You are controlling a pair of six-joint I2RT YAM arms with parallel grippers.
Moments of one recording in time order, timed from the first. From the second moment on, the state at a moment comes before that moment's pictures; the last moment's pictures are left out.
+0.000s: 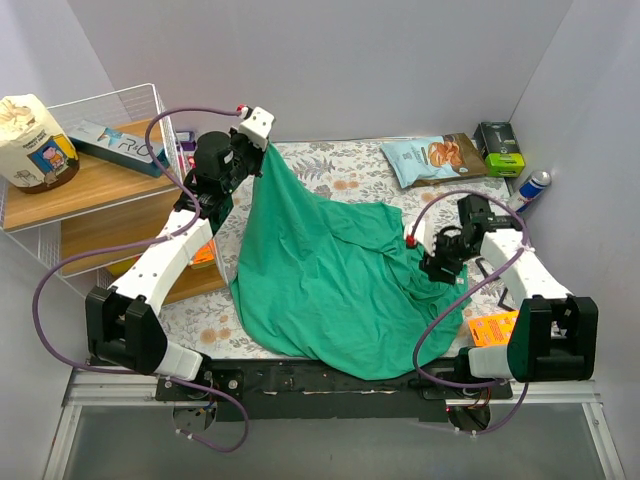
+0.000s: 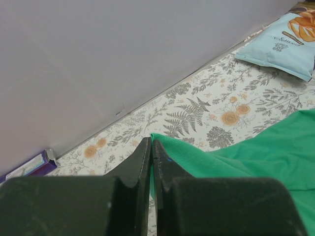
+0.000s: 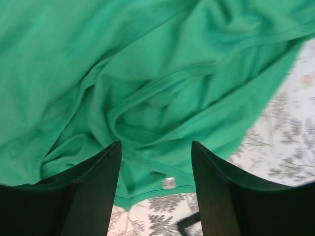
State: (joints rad) left arm -0.34 1.43 1.26 0.09 0.09 0.30; right arm 0.07 1.34 0.96 -0.89 -0.51 -1.24
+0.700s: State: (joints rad) left arm -0.34 1.10 1.09 -0.18 -0.03 0.34; right arm 0.18 1.43 0.83 -0.80 -0.41 -1.33
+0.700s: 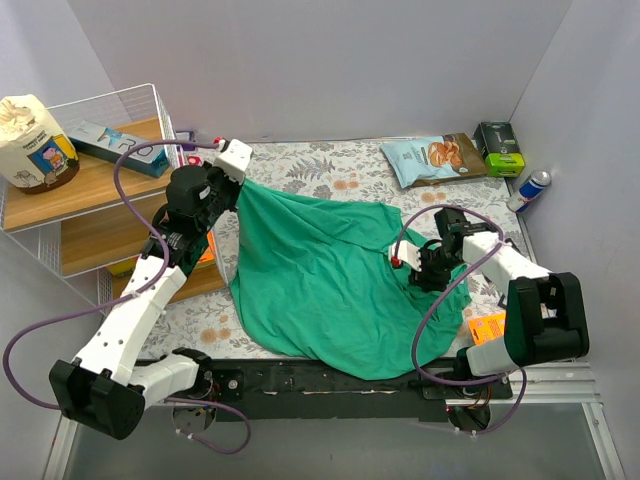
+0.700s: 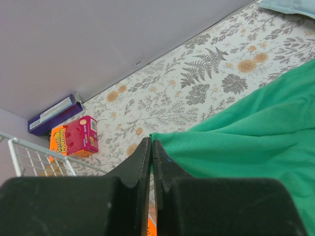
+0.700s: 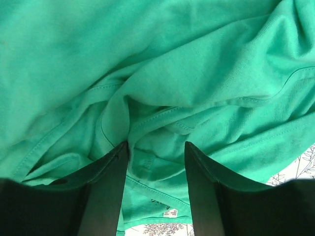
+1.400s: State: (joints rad) left arm -0.38 1.17 1.22 -0.33 0.31 0.30; right arm 0.06 1.43 1.40 -0.76 -0.55 -0.94
